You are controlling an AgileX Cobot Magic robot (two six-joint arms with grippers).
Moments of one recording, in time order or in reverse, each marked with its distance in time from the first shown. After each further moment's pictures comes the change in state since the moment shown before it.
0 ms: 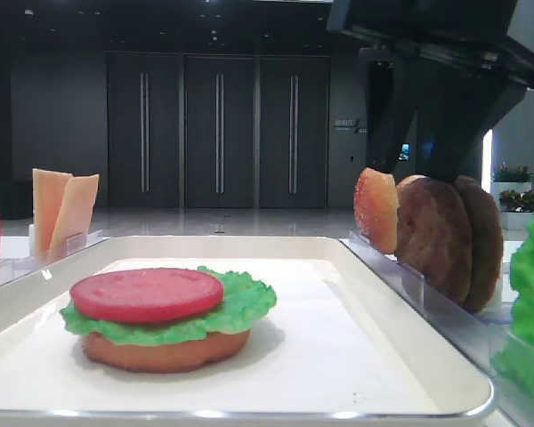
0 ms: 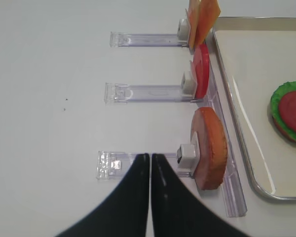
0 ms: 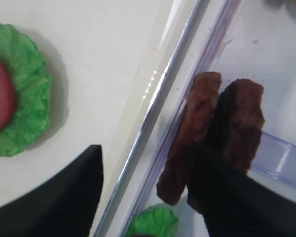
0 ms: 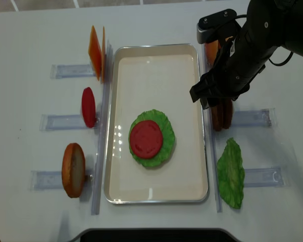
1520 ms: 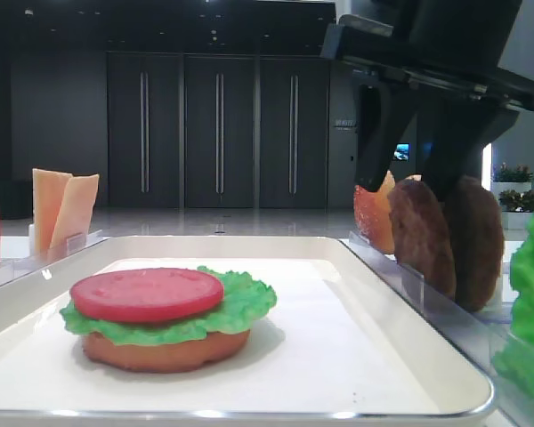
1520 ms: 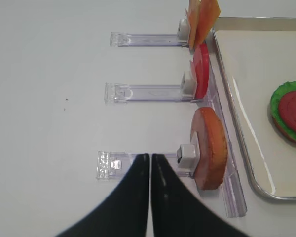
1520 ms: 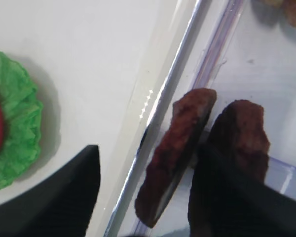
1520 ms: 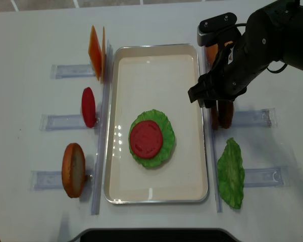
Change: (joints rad) left arm 0.000 0.000 0.000 0.000 0.000 0.000; right arm 0.003 0.002 0.069 -0.025 -0.156 0.049
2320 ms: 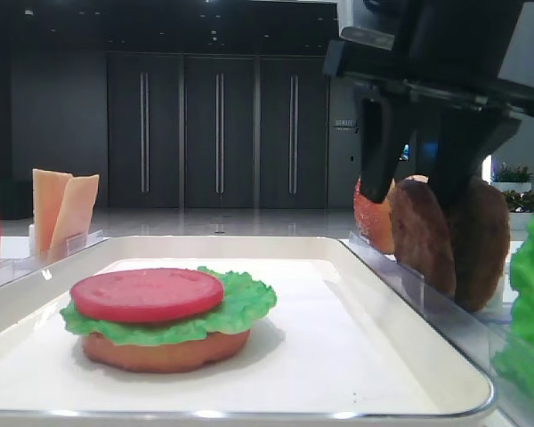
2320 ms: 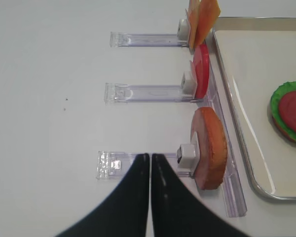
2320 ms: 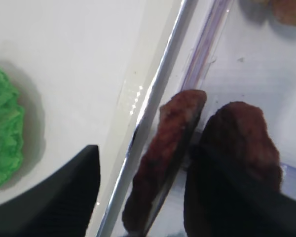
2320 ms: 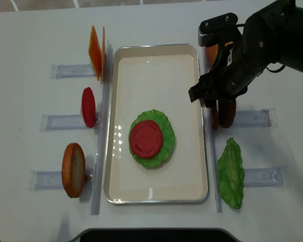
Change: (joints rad) left arm 0.000 0.000 0.000 0.000 0.000 0.000; right arm 0.001 0.030 0.000 -0.047 -0.008 0.051
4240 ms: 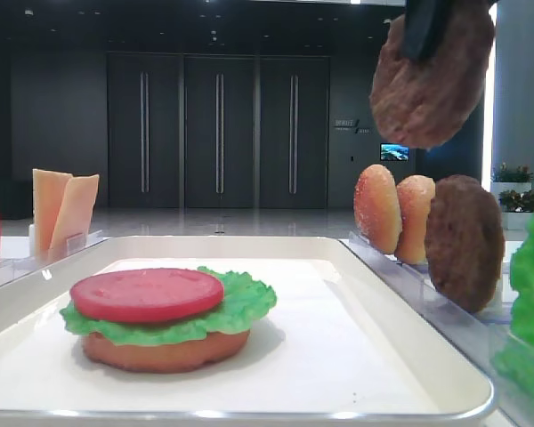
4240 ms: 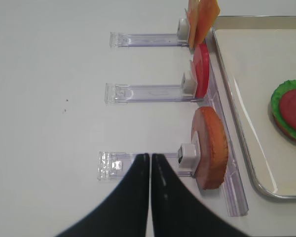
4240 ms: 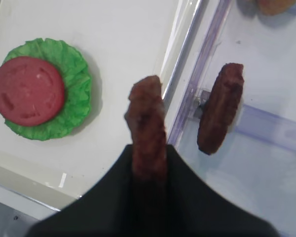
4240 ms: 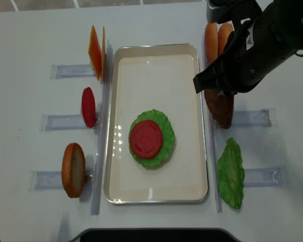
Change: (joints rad) left arm 0.000 0.000 0.000 0.000 0.000 0.011; right arm 0.079 -0.249 -0.075 -0.017 0.272 0.110
